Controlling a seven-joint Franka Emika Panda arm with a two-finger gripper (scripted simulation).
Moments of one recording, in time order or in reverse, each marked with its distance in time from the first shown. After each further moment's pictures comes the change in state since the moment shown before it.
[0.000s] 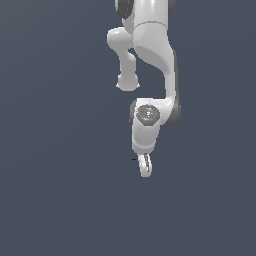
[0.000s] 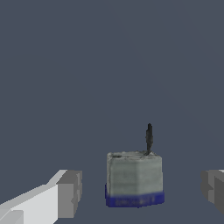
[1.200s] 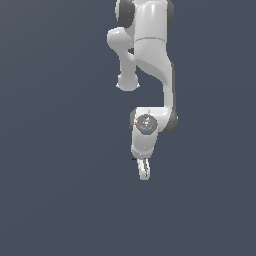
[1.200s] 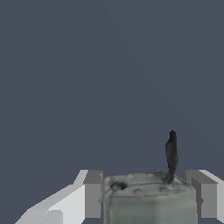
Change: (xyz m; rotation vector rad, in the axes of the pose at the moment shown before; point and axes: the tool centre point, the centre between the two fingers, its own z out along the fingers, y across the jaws) arm 0.000 0.001 0.042 -0.002 0.000 0.004
